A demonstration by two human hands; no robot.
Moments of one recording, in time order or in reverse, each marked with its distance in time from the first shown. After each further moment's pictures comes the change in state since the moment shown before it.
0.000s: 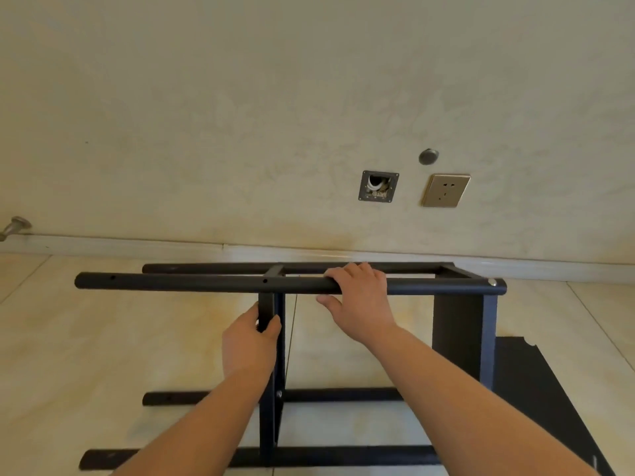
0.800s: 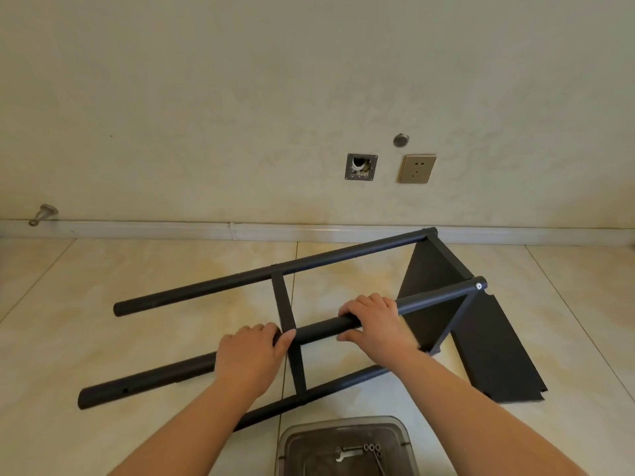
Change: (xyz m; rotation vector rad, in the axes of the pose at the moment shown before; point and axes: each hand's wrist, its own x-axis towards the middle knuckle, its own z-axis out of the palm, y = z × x) left_hand -0.107 -0.023 -0.068 0.933 -0.284 0.454; right_hand -0.146 0.000 -0.024 0.143 -0.225 -0.005
